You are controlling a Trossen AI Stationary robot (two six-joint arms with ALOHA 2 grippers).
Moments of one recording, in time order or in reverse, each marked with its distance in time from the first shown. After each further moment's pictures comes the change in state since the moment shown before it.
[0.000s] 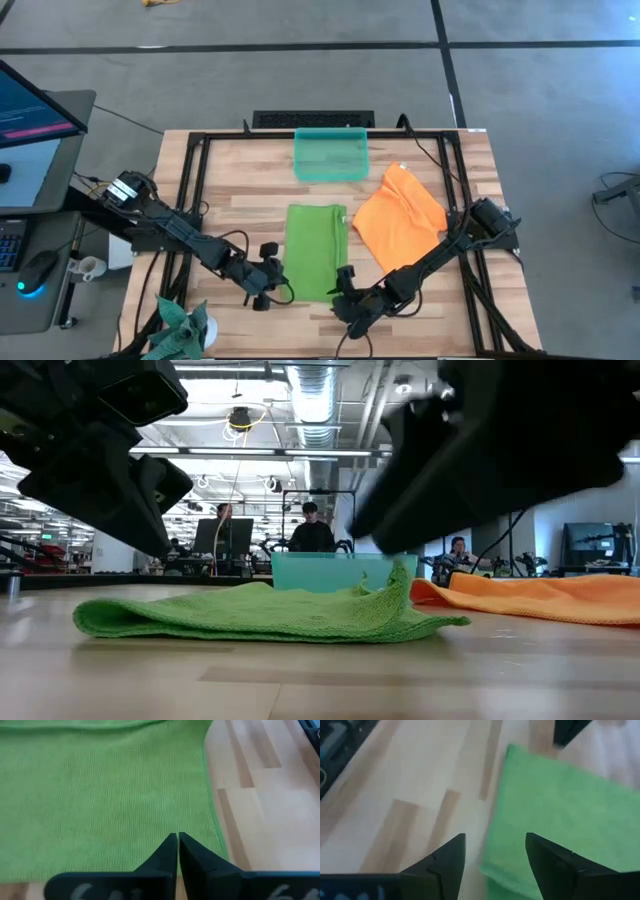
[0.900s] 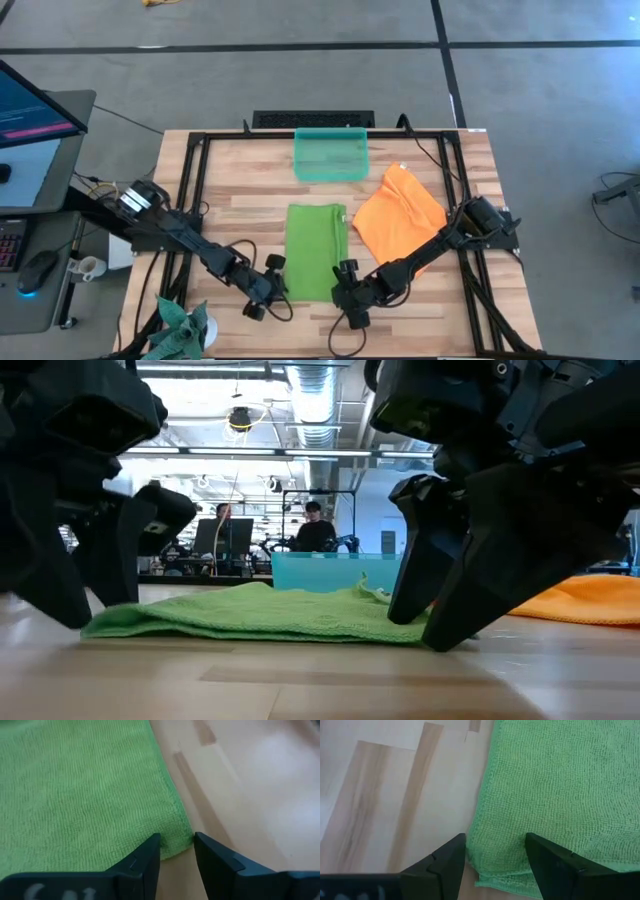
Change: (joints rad) left arm -0.025 0.141 0.000 0.106 0.131 0.199; right arm -0.073 0.025 -0.002 -0.148 -0.171 0.116
